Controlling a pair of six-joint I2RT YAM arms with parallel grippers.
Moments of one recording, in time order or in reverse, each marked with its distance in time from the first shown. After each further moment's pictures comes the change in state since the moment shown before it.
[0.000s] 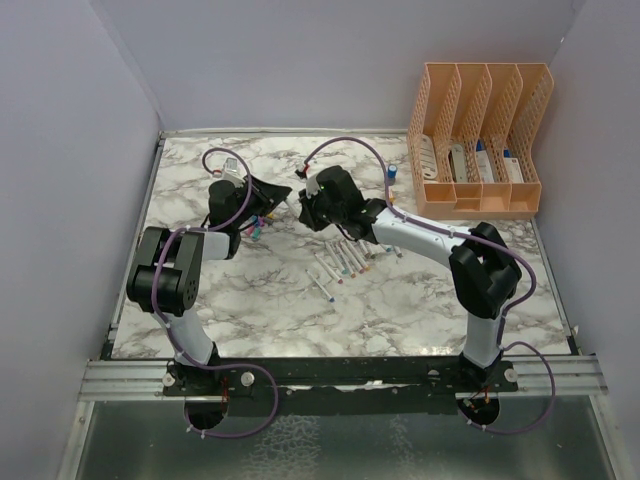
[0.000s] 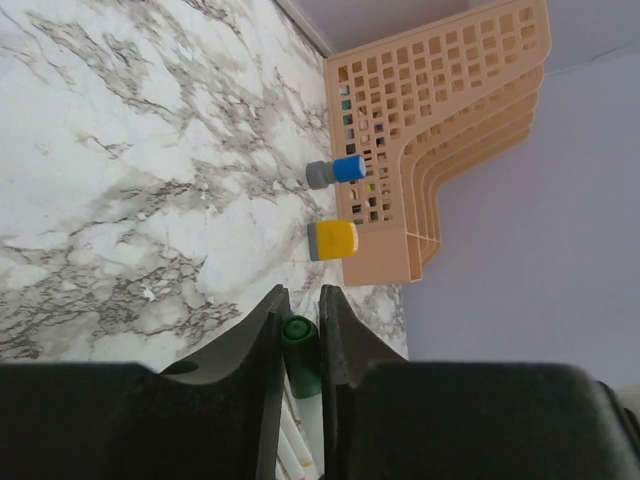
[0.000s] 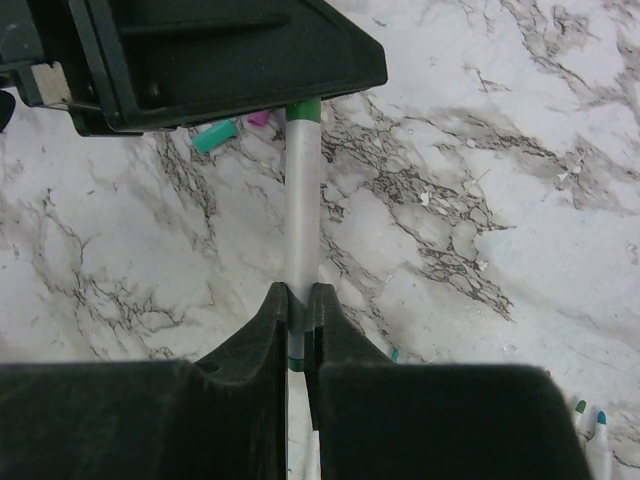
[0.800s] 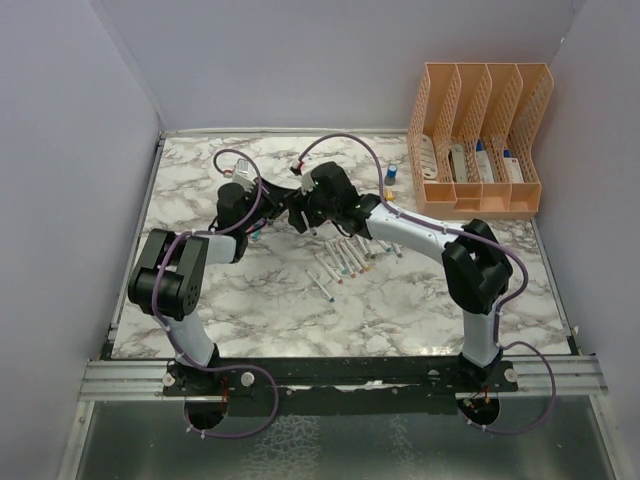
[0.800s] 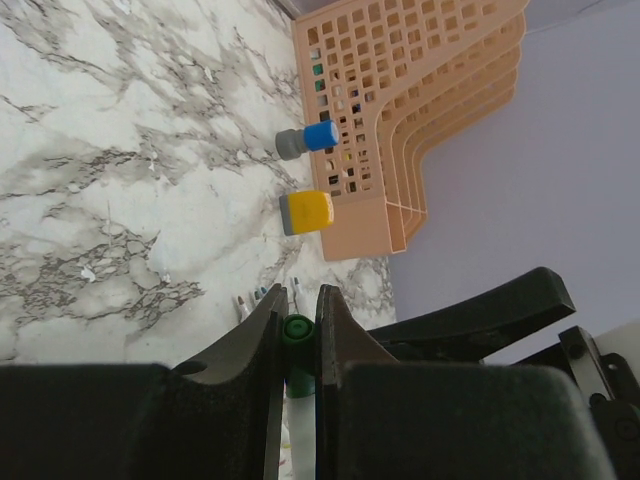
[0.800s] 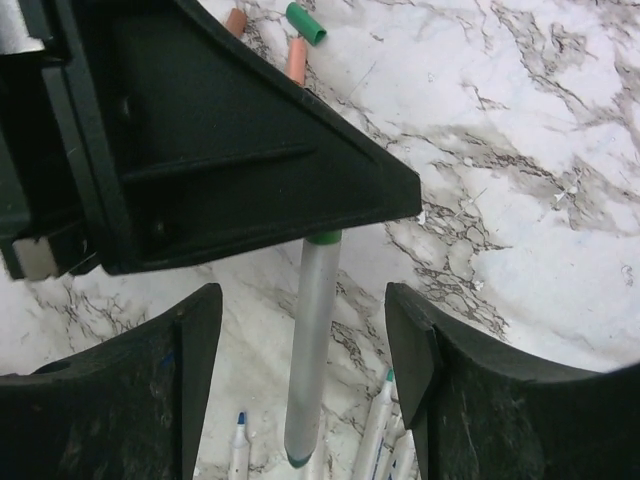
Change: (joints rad) left arm -0.063 -0.015 -0.018 0.038 0.000 -0.018; right arm 0.000 0.050 0.076 -0.036 0.005 -0.015
